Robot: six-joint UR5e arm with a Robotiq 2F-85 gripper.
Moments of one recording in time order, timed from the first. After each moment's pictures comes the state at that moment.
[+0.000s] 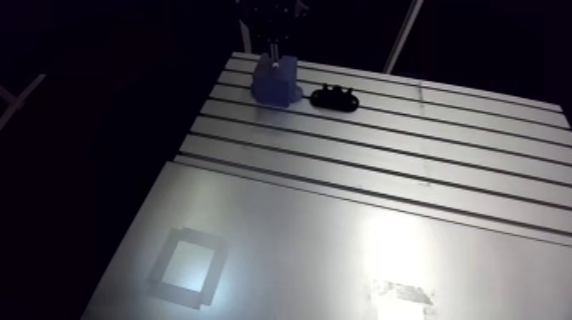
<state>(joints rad) 0.20 -1.00 1.45 -1.95 -1.62 -1.41</state>
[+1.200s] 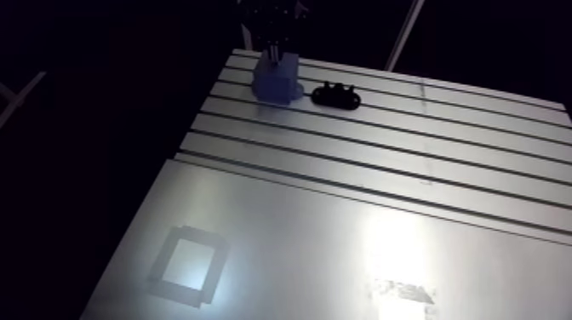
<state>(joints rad) 0.21 -0.99 1.45 -1.96 -1.62 -1.41</state>
